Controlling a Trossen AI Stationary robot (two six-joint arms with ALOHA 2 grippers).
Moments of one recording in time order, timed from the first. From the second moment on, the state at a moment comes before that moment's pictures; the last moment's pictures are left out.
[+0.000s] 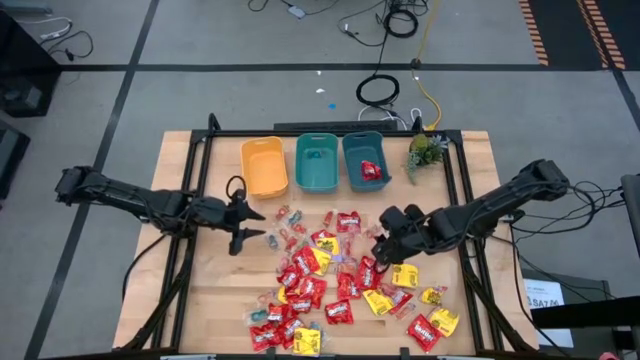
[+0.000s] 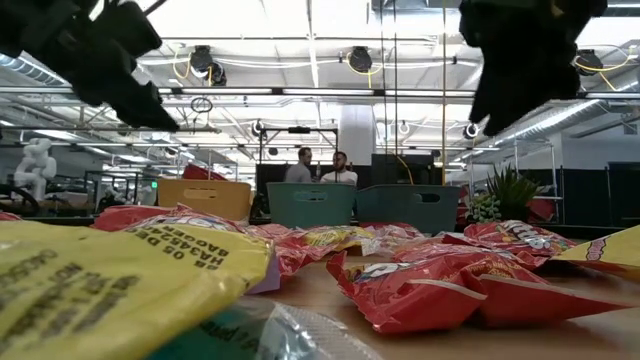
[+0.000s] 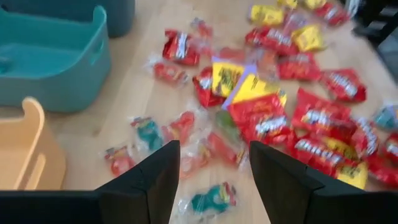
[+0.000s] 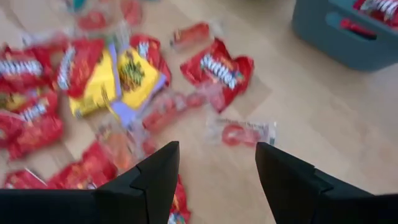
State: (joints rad) left arm -0.18 0.75 0.38 -0.21 -0.13 -0.21; right arm 0.40 1.36 0.97 -0.78 0.45 1.10
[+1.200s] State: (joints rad) left arm -0.24 1.52 0.65 -0.40 -0.17 -0.34; right arm 0.62 1.36 0.93 -0.90 0.40 0.90
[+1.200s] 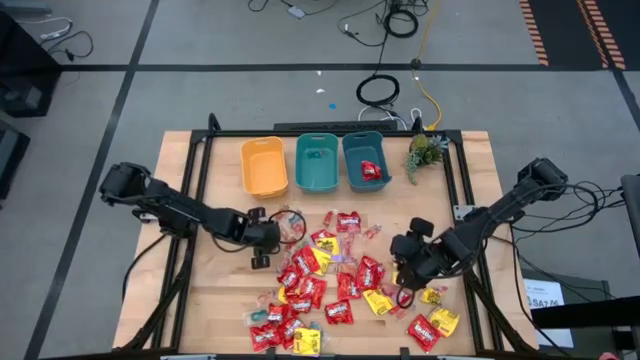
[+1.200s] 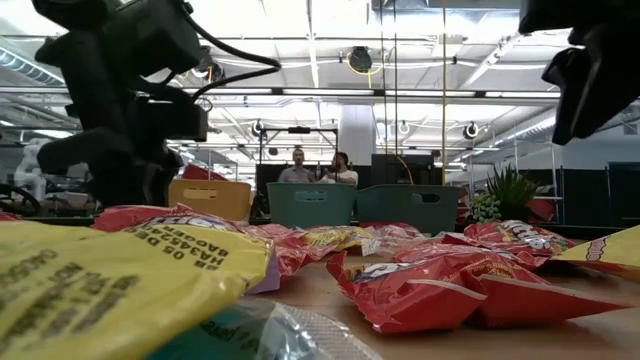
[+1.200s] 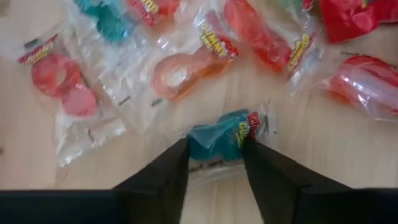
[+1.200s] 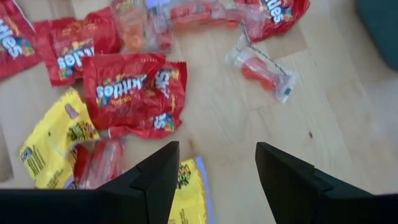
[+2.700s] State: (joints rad) left arm 0.43 1.64 1.26 -0.35 -0.11 0.23; right arm 0.61 1.36 0.93 -1.03 0.66 1.63
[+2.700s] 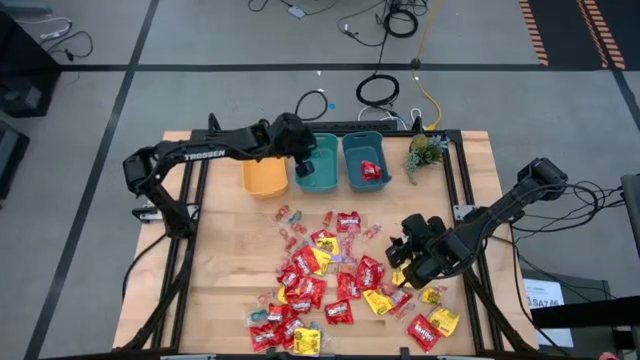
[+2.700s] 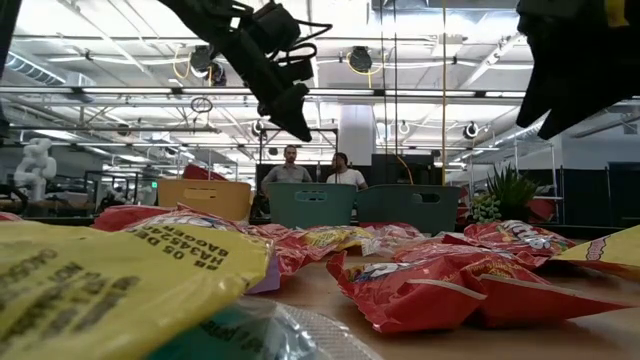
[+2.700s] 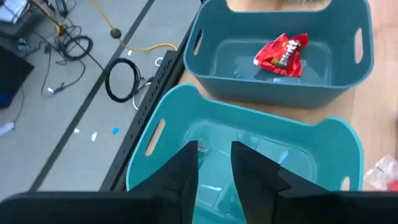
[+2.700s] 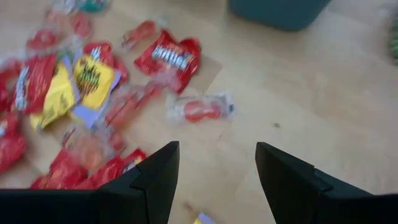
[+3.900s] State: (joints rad) left arm 0.23 1.08 0.89 -0.46 0.05 -0.29; right arm 0.19 1.34 0.93 -0.78 0.33 0.54
